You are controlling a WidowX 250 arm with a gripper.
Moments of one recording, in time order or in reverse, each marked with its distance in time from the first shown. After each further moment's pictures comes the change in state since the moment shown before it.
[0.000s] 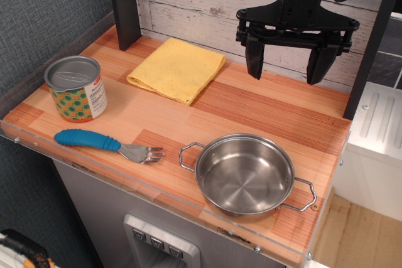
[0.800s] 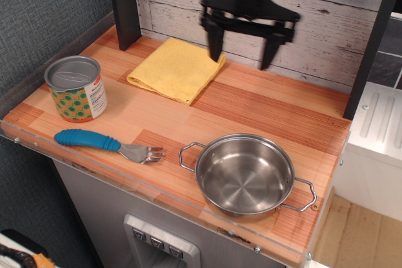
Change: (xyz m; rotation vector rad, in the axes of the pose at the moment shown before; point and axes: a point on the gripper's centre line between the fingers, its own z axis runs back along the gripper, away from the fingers) arm 0.040 0.044 -0.034 0.074 0.105 -0.110
